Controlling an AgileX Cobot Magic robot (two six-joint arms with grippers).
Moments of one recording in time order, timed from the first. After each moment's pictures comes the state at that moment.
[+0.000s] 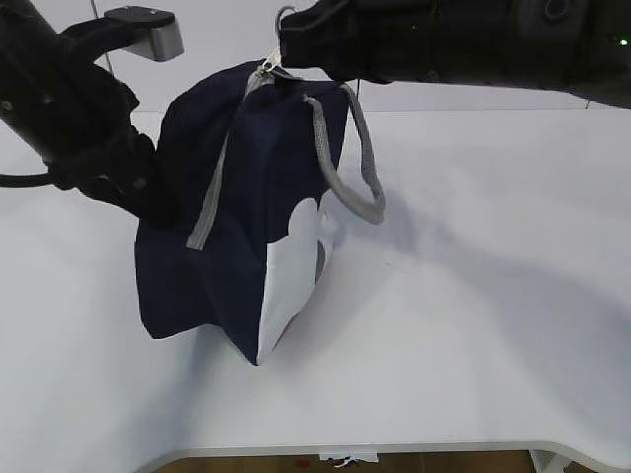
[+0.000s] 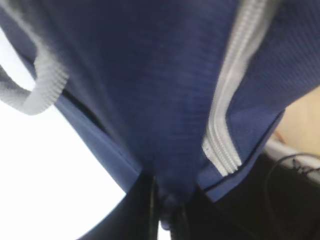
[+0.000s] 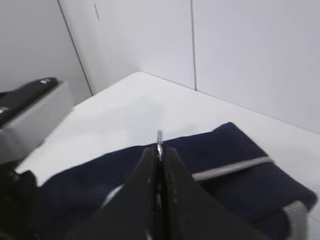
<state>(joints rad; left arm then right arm) -0.41 1.63 -1.33 -0.40 1.06 0.55 0.52 1.55 -1.15 -1.07 -0.17 1.13</state>
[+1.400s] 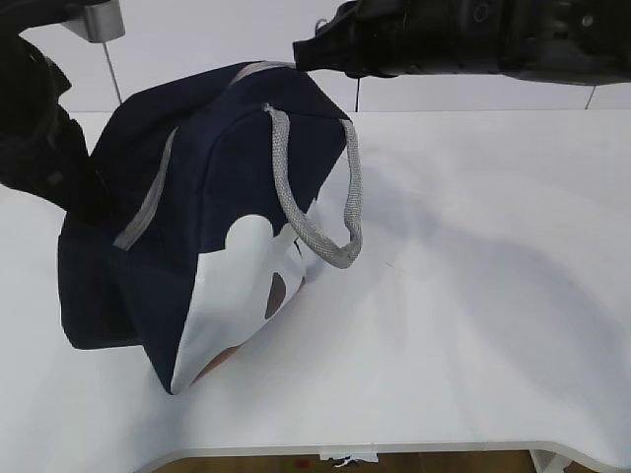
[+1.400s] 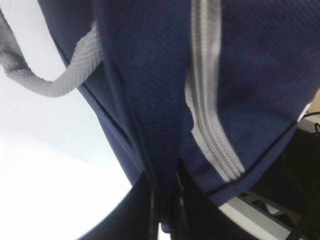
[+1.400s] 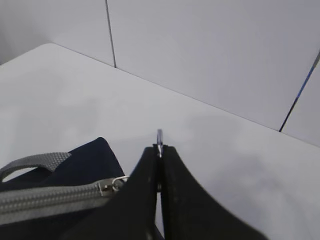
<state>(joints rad) -0.37 1.52 -1.33 -0.27 1.20 0.55 0.49 1.71 -1.31 -1.24 0.05 1.20</state>
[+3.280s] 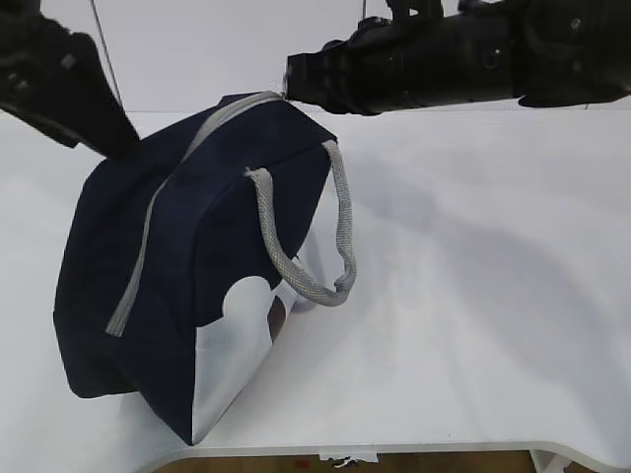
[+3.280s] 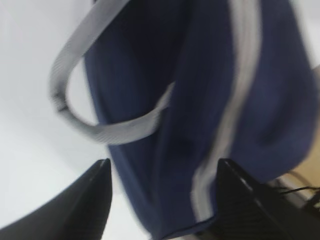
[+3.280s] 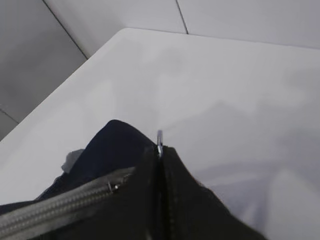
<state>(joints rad) -0.37 1.48 -1.45 -0.30 1.24 0.28 0.40 1.78 -1.31 -1.59 -0.31 1.80</state>
